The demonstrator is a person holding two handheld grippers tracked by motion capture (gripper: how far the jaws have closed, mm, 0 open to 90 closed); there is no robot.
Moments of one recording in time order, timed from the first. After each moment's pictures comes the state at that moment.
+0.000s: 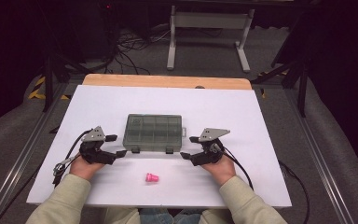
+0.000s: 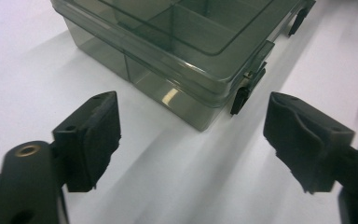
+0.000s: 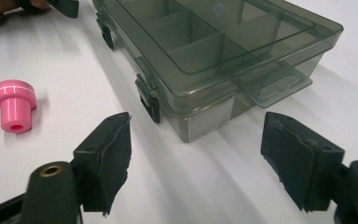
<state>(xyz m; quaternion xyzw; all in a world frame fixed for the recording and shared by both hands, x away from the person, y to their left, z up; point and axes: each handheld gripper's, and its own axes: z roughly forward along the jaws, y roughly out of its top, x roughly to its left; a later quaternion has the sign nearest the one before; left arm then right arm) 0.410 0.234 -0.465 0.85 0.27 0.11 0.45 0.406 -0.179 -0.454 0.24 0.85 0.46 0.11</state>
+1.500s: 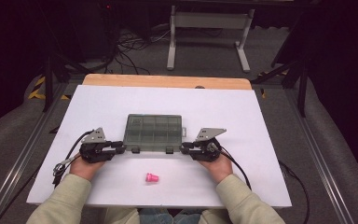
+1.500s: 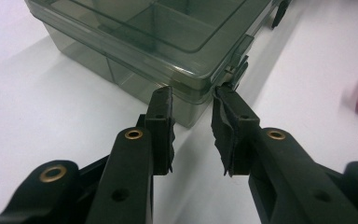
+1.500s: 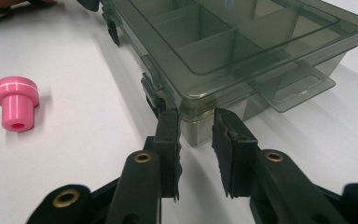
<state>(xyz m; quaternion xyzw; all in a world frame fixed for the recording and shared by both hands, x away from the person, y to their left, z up) 0.408 0.234 -0.465 0.85 0.25 0.10 0.45 0.411 -0.172 -0.458 0.23 0.85 0.46 0.09</state>
